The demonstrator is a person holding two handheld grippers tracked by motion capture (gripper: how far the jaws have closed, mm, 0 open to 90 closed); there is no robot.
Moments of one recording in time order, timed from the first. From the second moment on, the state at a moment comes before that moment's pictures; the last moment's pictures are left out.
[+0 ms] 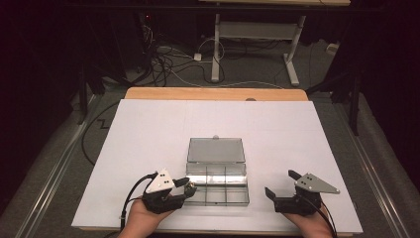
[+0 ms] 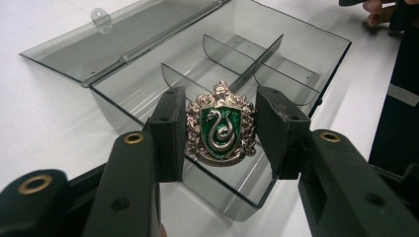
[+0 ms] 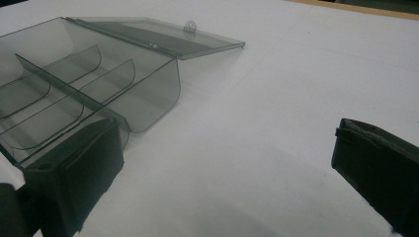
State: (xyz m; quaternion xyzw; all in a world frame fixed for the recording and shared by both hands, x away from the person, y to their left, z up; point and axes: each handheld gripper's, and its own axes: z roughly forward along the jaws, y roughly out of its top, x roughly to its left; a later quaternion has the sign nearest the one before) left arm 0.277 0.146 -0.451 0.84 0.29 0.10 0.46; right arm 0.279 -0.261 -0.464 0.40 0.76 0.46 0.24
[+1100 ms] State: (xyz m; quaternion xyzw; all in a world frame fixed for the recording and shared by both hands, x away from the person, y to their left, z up) left arm 0.278 0.128 -0.464 0.85 0.28 0.09 0.44; right arm 0.280 -0.261 -0.465 0.40 0.76 0.46 0.23
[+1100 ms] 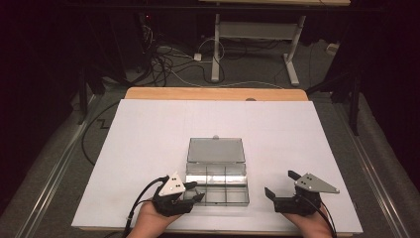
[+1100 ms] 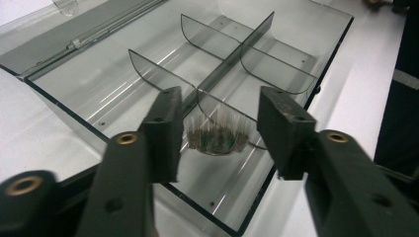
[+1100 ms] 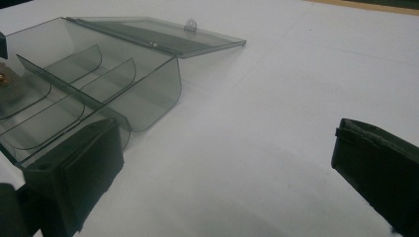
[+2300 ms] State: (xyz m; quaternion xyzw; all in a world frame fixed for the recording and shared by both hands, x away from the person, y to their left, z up) left arm 0.298 0.192 -0.470 0.81 0.37 0.11 0.44; right arm 0.282 -0.257 -0.465 0.40 0.76 0.47 0.23
